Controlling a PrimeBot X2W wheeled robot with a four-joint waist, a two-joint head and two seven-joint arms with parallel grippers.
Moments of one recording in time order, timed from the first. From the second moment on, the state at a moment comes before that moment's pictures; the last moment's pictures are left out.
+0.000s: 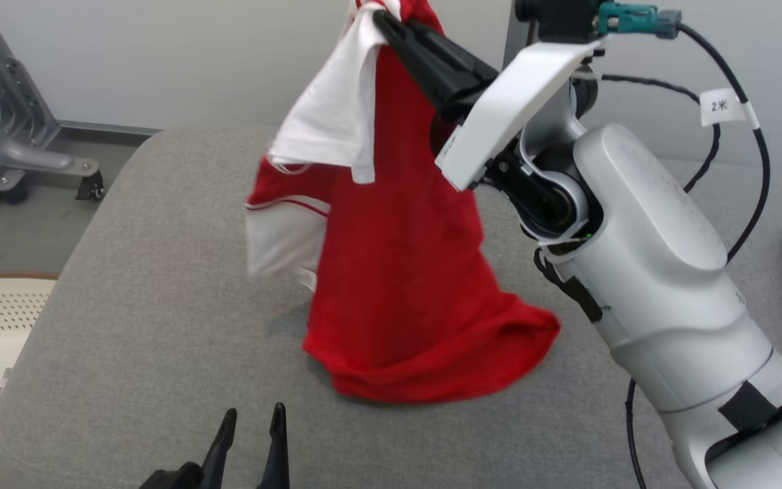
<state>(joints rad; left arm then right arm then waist) 0.15 0.05 -0.23 0.19 -0.42 -0.06 -0.26 -0.90 -0.05 0.48 0.33 0.81 0.13 0.19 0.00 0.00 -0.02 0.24</state>
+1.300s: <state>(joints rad) 0.15 0.05 -0.19 0.18 -0.39 -0.05 -0.26 -0.21 -0.06 -0.24 0.40 0.61 0.13 0.36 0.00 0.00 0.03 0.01</state>
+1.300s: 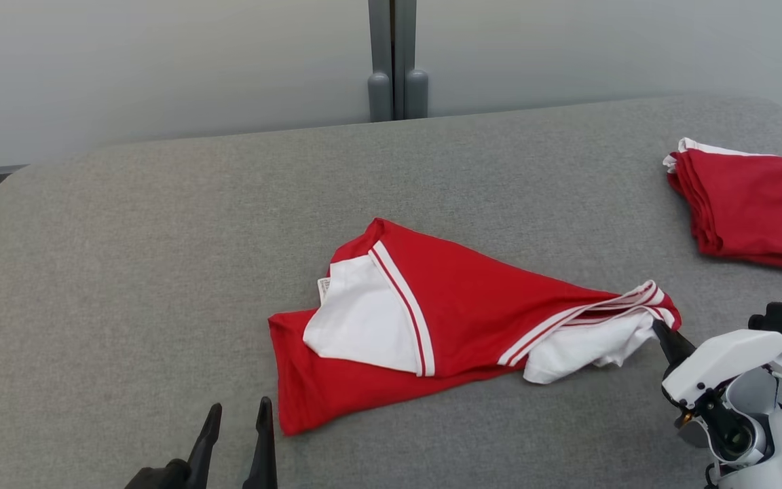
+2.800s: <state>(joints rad) 0.05 0.05 -0.26 0.18 -0.44 -0.05 -0.26 -0.43 -0.09 0.59 0.64 0.10 0.13 0.00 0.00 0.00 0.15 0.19</state>
